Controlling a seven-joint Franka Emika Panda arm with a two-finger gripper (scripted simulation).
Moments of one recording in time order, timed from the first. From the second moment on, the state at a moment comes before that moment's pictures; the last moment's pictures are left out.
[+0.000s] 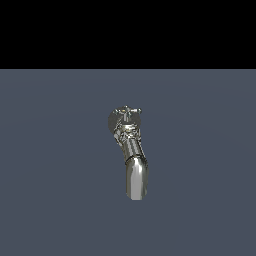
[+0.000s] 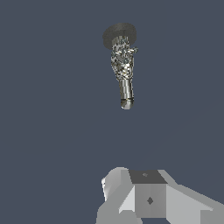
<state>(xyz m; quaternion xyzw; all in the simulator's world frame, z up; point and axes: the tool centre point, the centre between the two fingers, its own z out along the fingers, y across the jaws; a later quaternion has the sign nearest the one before) -0.255 0.006 0.477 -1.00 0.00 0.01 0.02</state>
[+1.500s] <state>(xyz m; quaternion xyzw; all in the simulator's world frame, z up) -0.052 -0.004 0.172 -0.94 -0.35 0.04 -0.01</state>
